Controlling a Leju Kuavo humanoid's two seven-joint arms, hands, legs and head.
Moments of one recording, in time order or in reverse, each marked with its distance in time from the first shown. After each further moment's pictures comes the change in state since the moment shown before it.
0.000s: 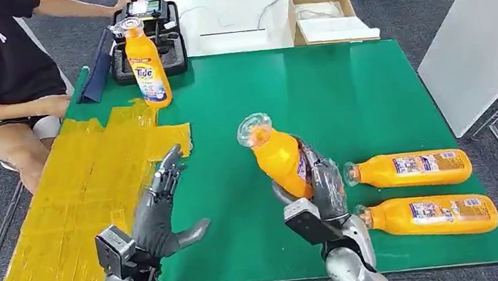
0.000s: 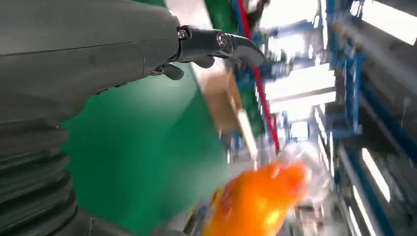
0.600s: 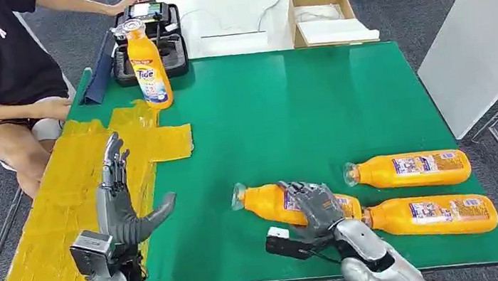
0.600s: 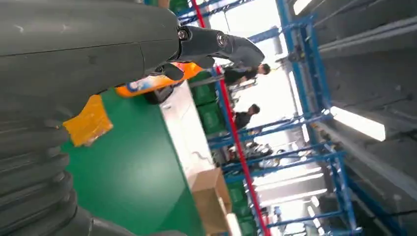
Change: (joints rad) left arm 0.008 -0.041 0.112 -0.027 -0.141 0.311 -0.110; right arm -0.070 -0.215 0.212 0.138 0.364 0.210 0.350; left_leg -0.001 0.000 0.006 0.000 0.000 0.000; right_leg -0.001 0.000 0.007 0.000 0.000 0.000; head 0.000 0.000
